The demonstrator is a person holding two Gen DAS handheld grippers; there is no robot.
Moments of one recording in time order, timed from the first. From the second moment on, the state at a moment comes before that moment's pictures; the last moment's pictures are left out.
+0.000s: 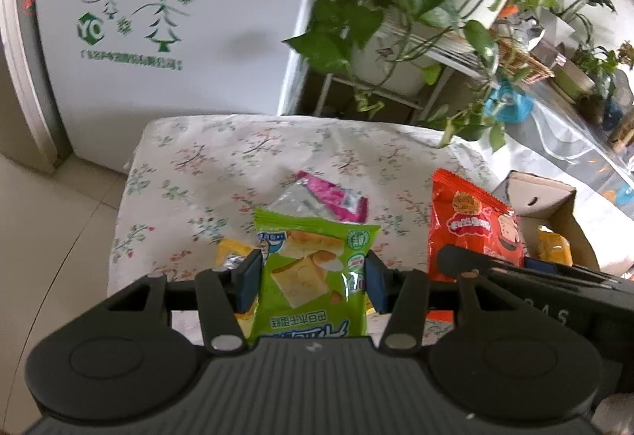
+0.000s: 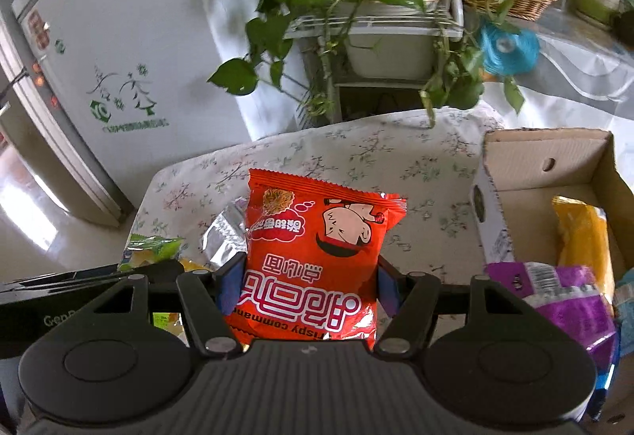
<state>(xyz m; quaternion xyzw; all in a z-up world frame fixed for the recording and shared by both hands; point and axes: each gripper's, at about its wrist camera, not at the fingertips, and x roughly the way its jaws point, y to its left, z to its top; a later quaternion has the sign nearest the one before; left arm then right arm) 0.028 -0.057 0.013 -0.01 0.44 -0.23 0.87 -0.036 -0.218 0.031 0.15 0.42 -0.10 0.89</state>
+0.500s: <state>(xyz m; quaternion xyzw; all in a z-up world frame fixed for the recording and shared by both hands) -0.007 -0.105 0.027 0.00 0.42 -0.30 0.86 -0.082 -0.292 0.061 0.21 0.37 -0.16 0.89</state>
